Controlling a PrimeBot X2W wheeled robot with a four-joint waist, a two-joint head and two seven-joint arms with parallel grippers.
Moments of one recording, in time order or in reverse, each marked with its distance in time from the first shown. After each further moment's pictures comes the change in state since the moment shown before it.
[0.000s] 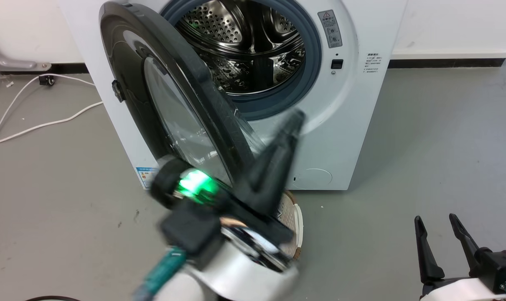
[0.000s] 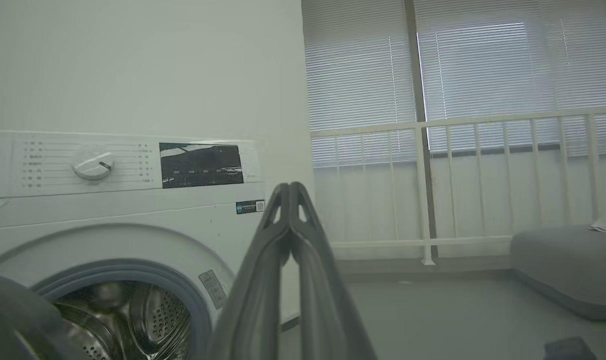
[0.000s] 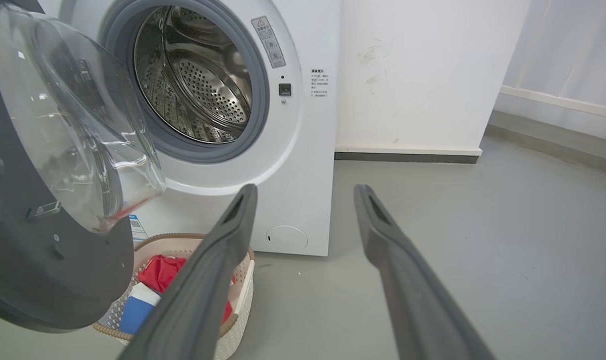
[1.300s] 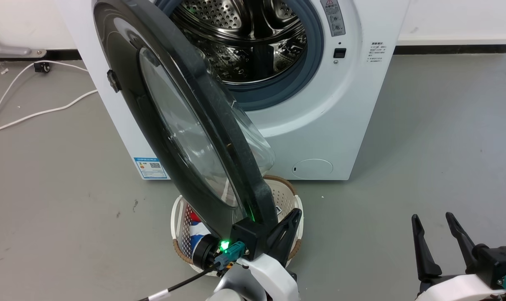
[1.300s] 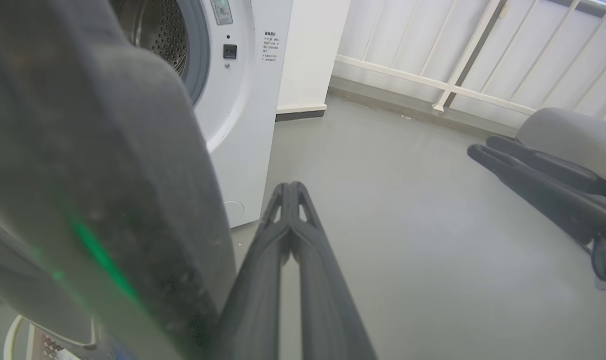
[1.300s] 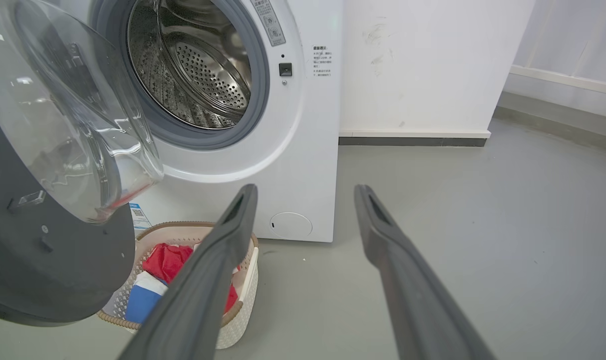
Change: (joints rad) left arm 0.061 -0.001 -0.170 0.619 -0.168 0.123 0.015; right arm -0.019 0.000 0.005 0.026 0.015 0.000 0.007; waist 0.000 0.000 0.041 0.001
